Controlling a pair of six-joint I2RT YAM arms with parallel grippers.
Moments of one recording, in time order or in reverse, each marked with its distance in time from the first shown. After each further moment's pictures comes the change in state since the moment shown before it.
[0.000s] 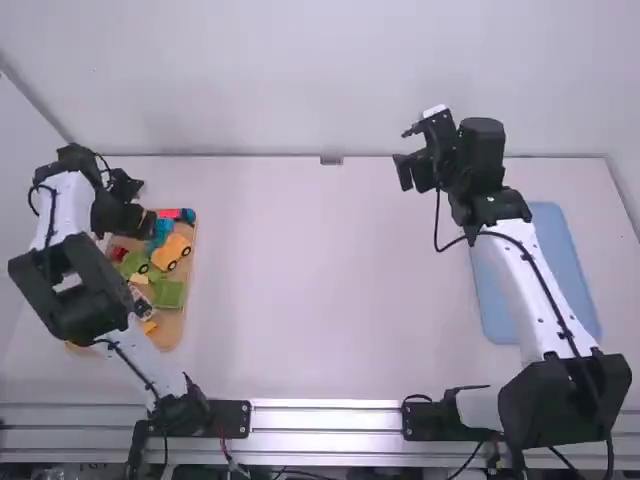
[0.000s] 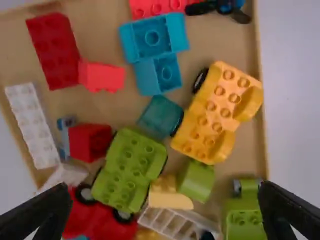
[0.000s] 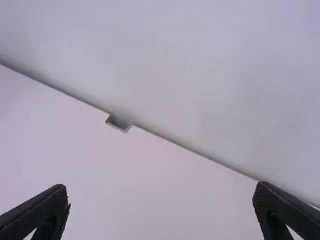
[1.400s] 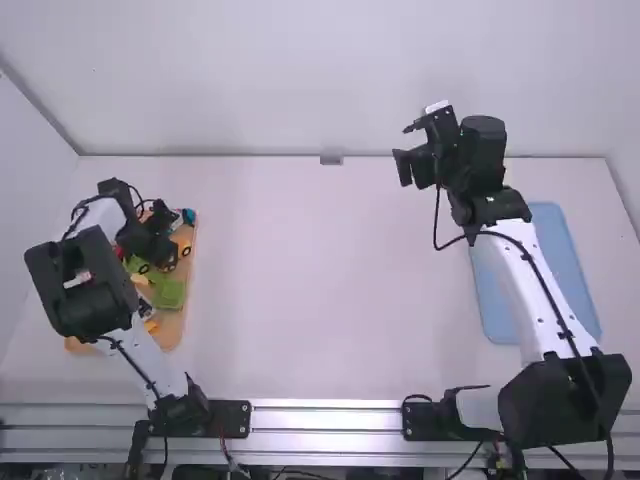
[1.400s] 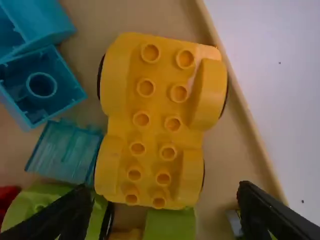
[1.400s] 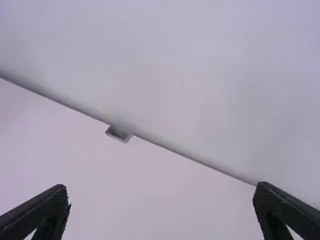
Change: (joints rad) left arm -0.048 0.000 -0.340 0.294 0.017 0.204; right arm 0.000 0.000 0.000 0.041 -0.001 0.034
